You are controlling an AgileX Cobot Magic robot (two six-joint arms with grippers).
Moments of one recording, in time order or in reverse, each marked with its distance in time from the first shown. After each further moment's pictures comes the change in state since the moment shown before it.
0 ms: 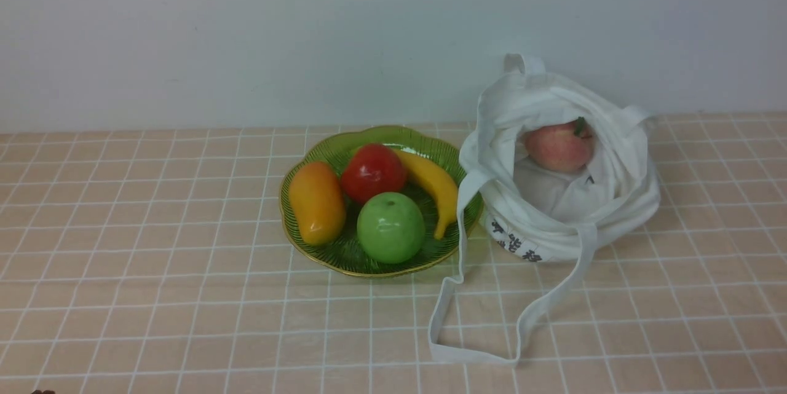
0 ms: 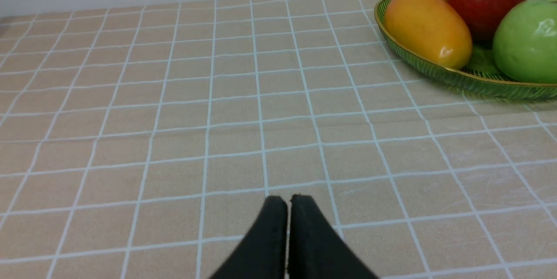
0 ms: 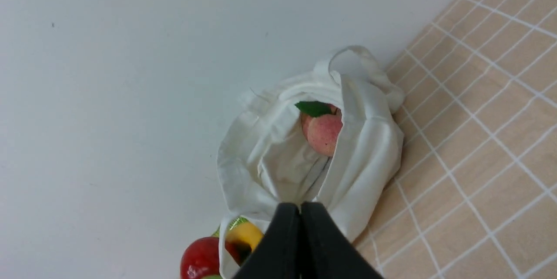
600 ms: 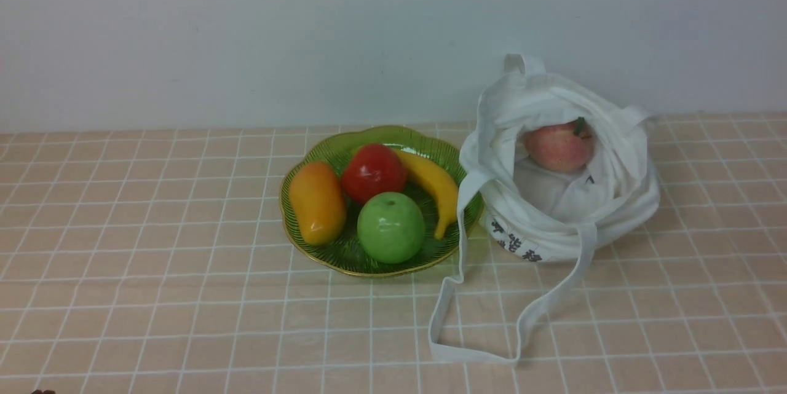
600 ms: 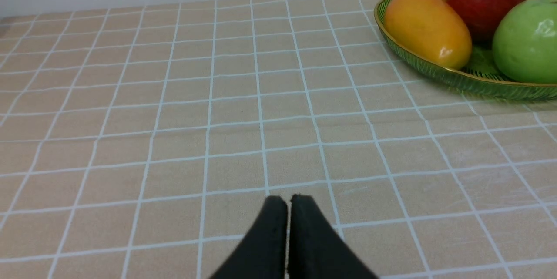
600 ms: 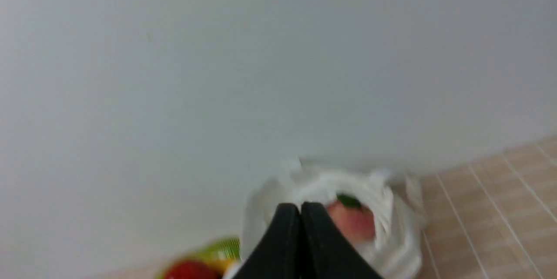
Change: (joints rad) right arm 0.000 0.337 -0.492 -0.166 0.219 -0.268; left arm 0.000 0.000 0.000 0.000 0.000 0.000
